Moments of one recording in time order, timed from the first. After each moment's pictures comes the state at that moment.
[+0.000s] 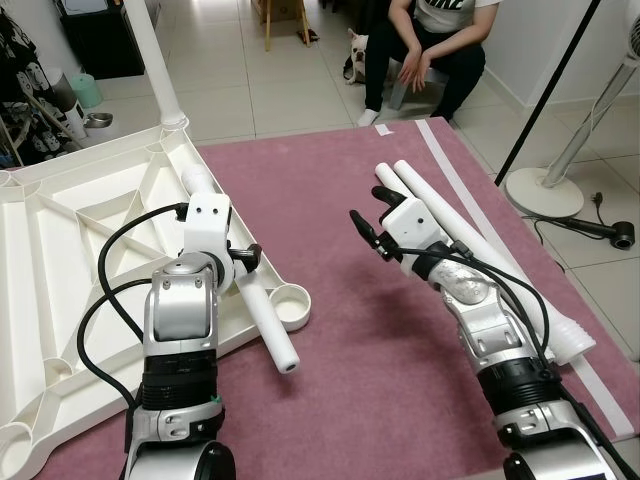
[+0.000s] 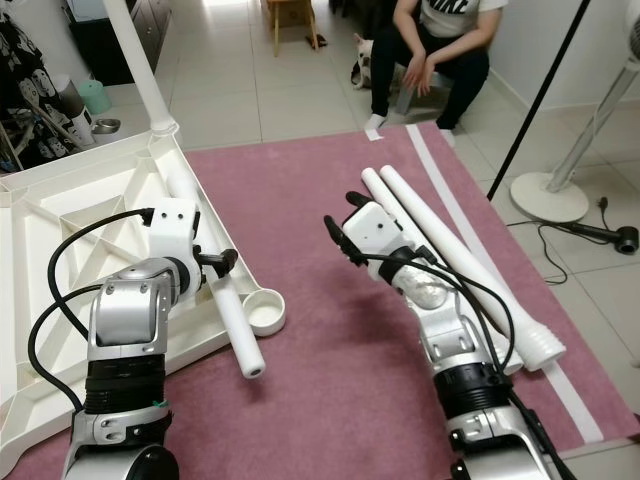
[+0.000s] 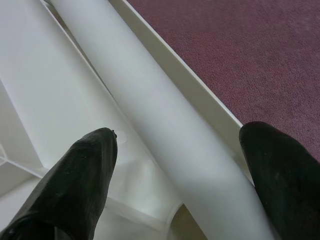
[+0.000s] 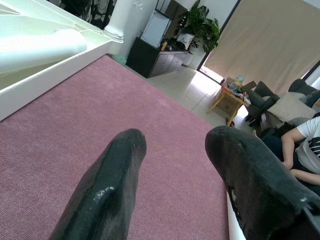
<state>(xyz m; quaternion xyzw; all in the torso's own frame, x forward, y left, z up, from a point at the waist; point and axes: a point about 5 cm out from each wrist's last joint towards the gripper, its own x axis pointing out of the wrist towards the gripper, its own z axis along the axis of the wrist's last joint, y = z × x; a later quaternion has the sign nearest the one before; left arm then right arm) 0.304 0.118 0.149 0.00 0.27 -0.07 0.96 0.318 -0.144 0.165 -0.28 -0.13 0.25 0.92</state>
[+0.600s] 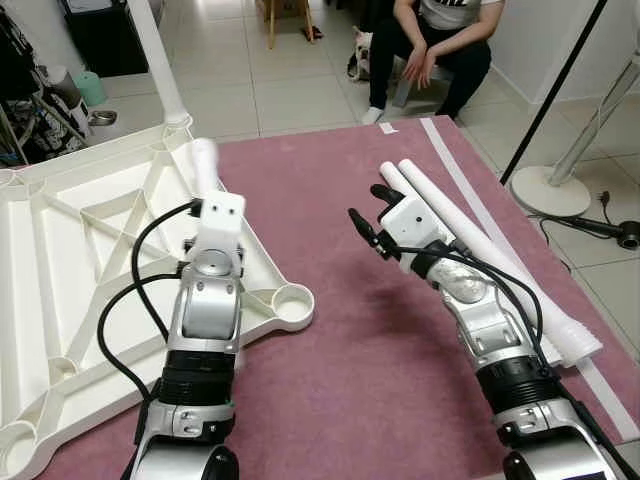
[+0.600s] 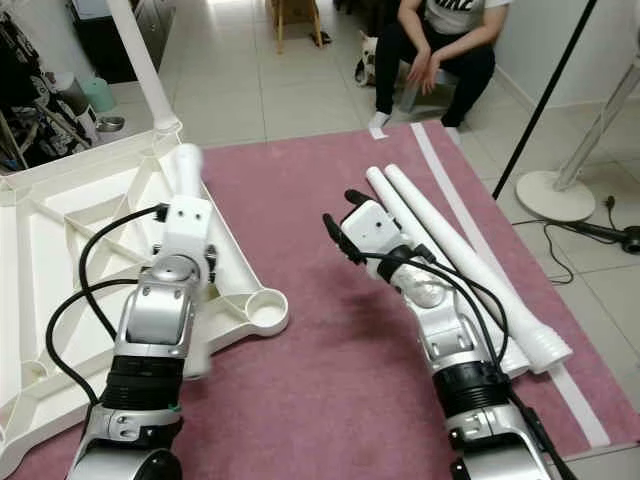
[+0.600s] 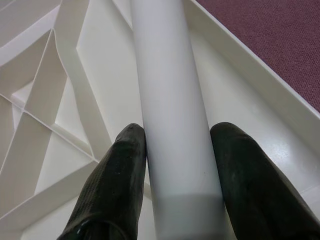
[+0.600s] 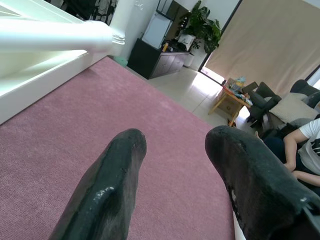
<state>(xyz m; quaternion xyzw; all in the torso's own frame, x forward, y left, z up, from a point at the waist) 0.310 0.112 0.147 0.09 0.25 0.03 0.96 0.318 -0.143 0.166 -0.28 -0.14 0.24 0.92</state>
